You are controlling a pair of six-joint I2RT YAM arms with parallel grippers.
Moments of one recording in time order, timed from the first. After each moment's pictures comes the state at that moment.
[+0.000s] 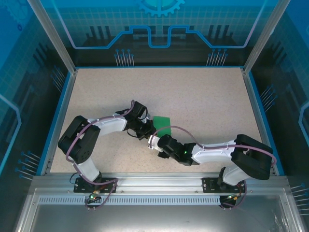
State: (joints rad) left arm -0.53 1.71 0.92 -0.32 0.62 -0.96; right arm 1.12 1.48 0.60 0.09 0.35 -0.27
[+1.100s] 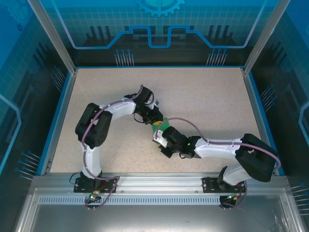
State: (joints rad) left arm -0.48 2.04 1.36 -0.51 0.67 -0.70; right arm 0.98 1.44 0.64 -0.08 0.03 -0.08
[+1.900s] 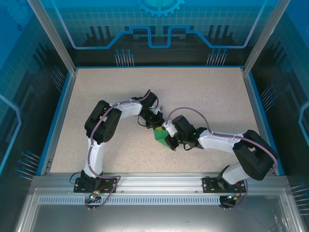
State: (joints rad) left arm -0.51 2.13 1.39 -0.54 0.67 -0.63; right arm 0.74 1.48 0.65 -0.11 -0.20 0.06
